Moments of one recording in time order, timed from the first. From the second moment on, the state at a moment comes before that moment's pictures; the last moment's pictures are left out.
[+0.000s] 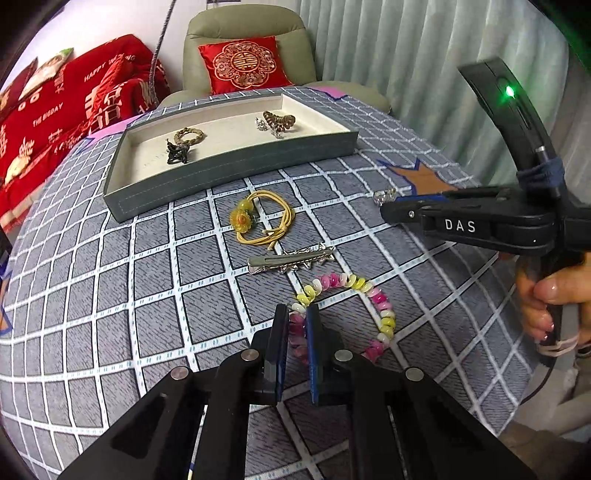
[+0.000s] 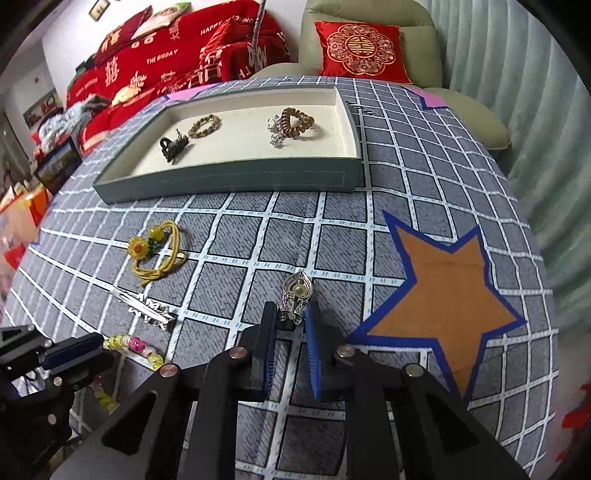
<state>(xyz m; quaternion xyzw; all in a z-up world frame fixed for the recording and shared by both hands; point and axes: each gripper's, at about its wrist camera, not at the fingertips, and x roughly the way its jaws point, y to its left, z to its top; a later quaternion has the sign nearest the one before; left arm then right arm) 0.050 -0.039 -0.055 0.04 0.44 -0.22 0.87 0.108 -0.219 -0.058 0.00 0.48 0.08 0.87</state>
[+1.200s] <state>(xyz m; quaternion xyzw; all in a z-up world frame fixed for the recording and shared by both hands) 0.088 0.015 0.046 -0.01 0.33 -0.17 0.93 0.120 -0.224 0.041 0.08 0.41 0.15 0.90</state>
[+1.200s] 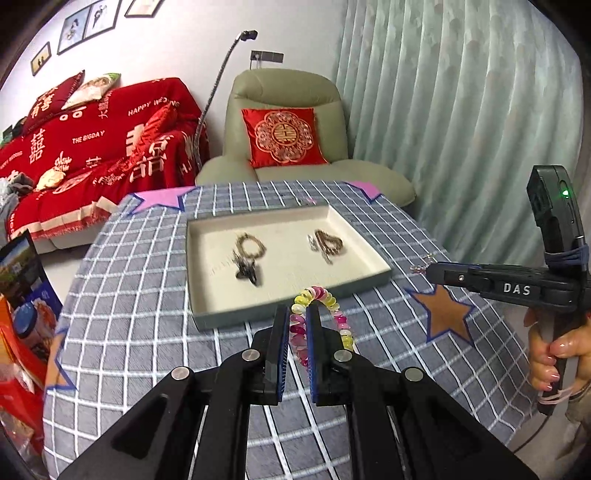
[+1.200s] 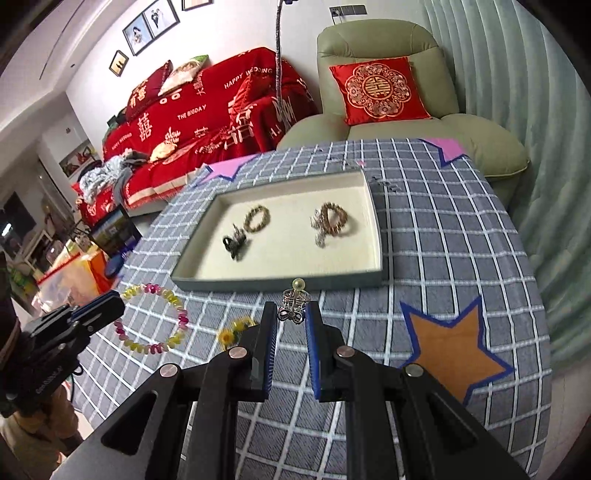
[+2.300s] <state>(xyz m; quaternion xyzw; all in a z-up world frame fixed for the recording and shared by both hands) 0.261 -0.032 -0.008 0.01 0.37 -0.13 0.92 0.286 -0.209 -0.004 0.09 0.46 0.14 0.87</state>
